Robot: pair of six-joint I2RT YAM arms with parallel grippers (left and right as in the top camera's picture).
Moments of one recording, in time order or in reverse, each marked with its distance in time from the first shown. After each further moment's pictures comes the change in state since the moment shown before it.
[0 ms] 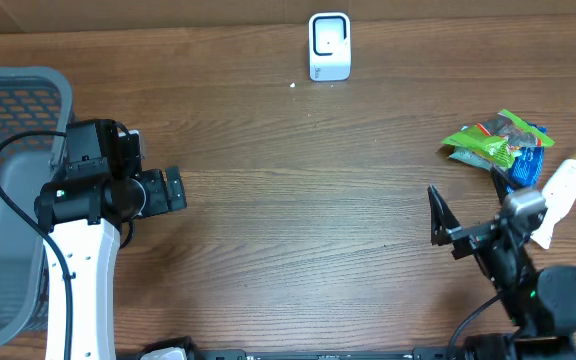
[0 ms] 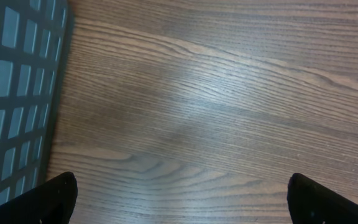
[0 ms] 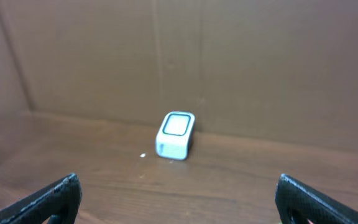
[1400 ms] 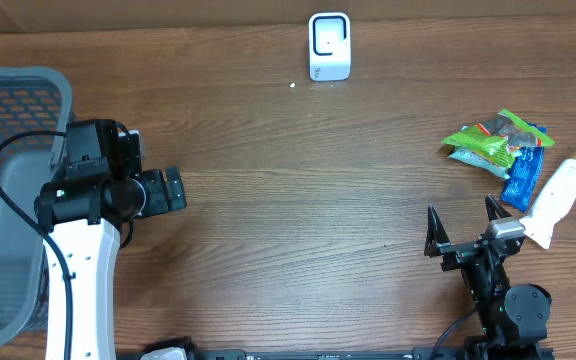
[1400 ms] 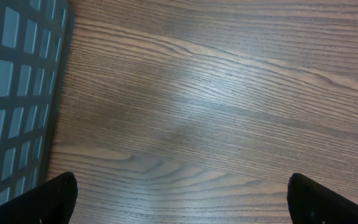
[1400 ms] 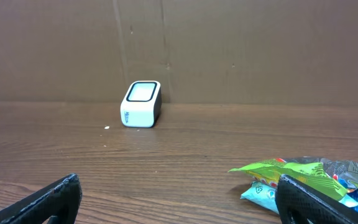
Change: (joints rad) left arm 0.000 0.000 0.000 0.000 0.000 0.000; right arm 0.001 -0.292 -0.348 0.030 0.137 0.005
